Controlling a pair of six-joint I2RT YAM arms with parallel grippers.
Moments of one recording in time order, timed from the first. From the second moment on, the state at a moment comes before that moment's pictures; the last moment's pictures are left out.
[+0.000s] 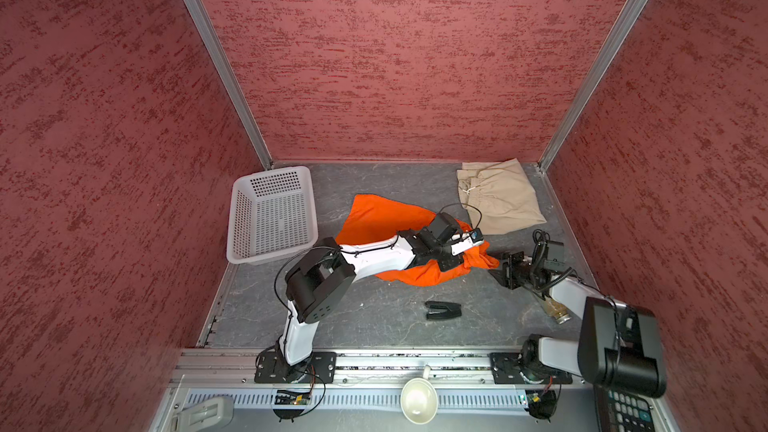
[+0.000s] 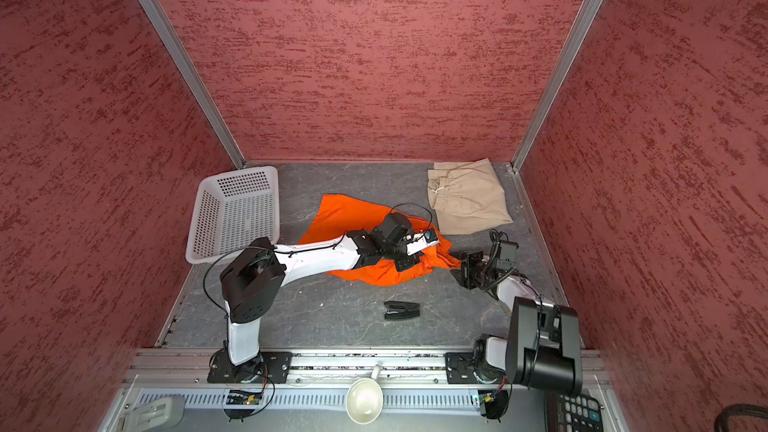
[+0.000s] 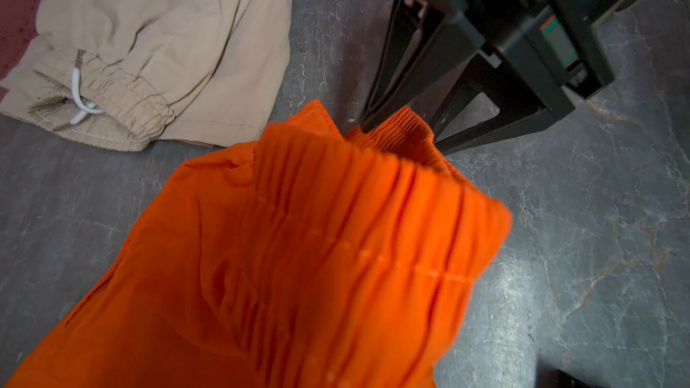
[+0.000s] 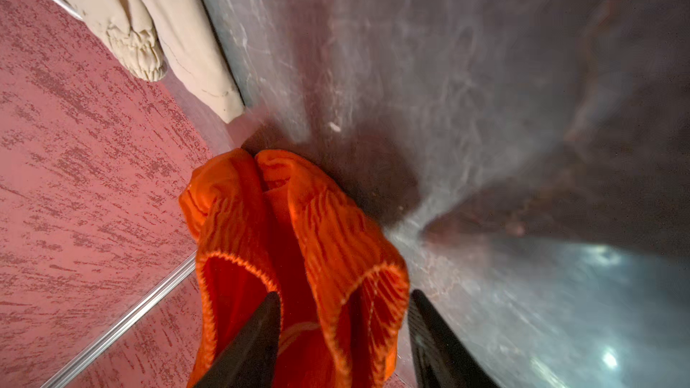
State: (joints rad) left arm -0.97 1.95 1.38 -0.16 0.15 0.34; right arm -0.23 1.33 0.40 -0.02 -0.76 1.33
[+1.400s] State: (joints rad) left arm -0.78 1.95 1.44 -0.15 0.25 -0.14; right arm -0.21 1.41 0.89 -0.43 -0.63 0.63
